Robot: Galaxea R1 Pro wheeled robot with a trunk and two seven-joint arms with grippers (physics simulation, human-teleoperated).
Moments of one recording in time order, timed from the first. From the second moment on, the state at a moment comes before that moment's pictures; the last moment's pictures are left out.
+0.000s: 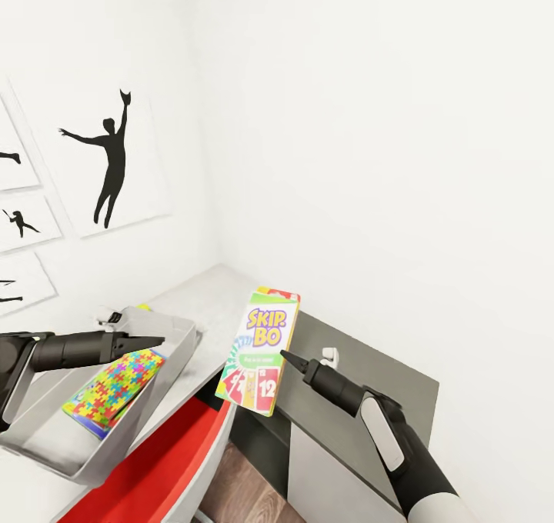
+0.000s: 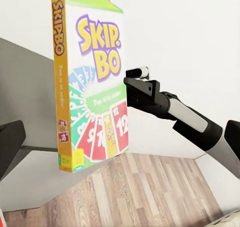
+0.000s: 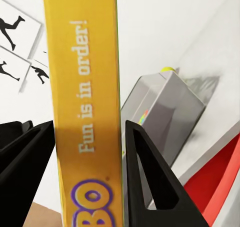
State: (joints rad) left arm -0.57 0.44 0.17 -1.29 0.12 1.01 -1.57; right arm -0.47 0.08 0.03 -0.96 -0.63 0.49 0.80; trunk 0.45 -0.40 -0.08
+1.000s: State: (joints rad) left arm -0.57 0.45 0.18 -1.29 0.12 1.01 -1.57; right arm -0.62 0.10 0.08 -0.95 -0.64 0.63 0.50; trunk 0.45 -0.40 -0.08
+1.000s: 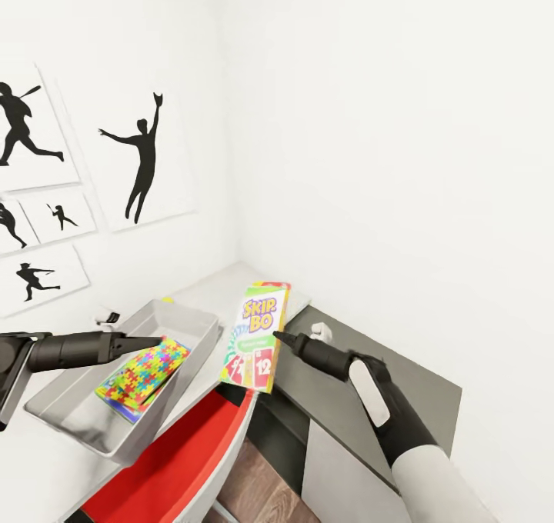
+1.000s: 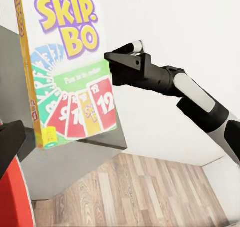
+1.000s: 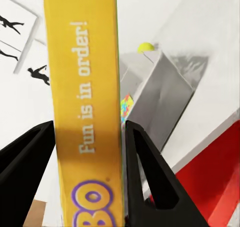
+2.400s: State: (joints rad) left arm -0.55 0.48 0.26 -1.28 0.12 1.01 -1.57; right arm -0.81 0.17 0.08 -0.87 -0.66 0.67 0.32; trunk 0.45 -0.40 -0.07
